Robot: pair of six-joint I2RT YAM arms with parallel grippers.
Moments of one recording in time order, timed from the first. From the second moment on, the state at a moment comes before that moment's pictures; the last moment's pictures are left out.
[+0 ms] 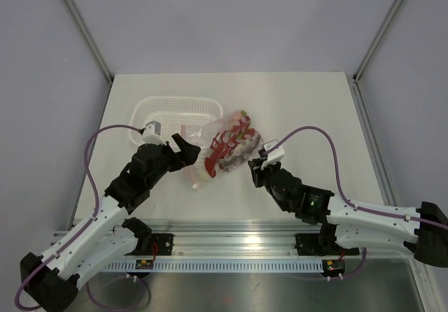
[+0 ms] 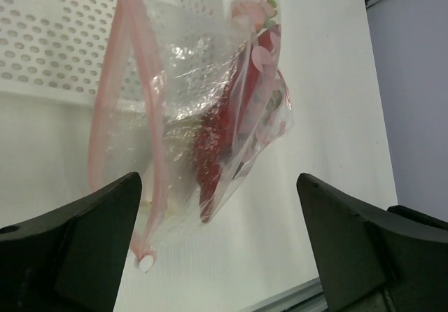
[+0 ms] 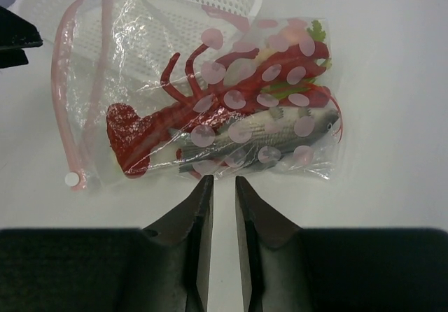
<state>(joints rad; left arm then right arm) -0.57 0.77 0.62 -0.25 -0.15 -0.78 1.18 0.95 0.56 0.15 0.68 0.24</state>
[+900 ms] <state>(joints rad) -0.56 0.95 0.48 -0.09 0.04 -0.68 1.18 0.94 0.58 0.03 0.66 0.29</state>
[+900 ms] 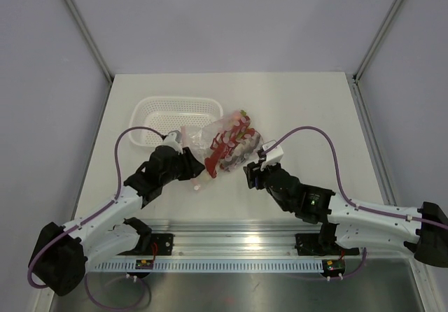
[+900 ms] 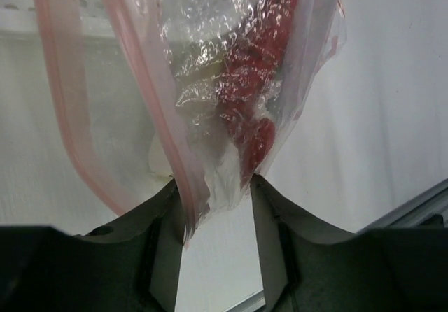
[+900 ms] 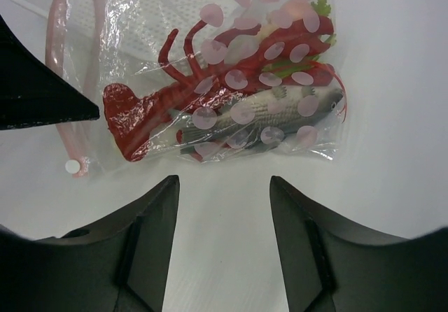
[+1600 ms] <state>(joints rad) -0.56 1.18 0.93 -0.01 0.31 -1.00 1.18 0.85 0.71 -0.05 0.56 0.02</state>
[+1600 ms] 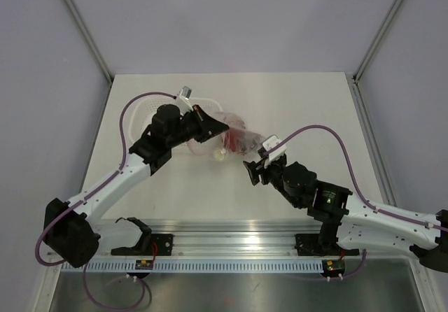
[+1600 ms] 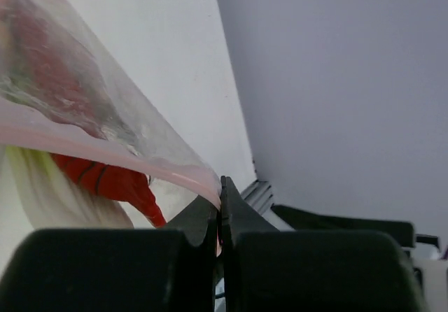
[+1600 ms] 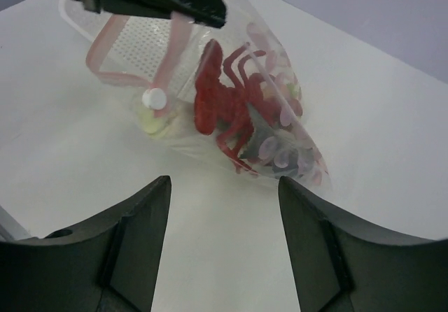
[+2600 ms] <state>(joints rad) -0.56 1.37 1.08 0.06 0.35 -1.21 1.14 1.14 0.65 0.39 0.51 -0.44</state>
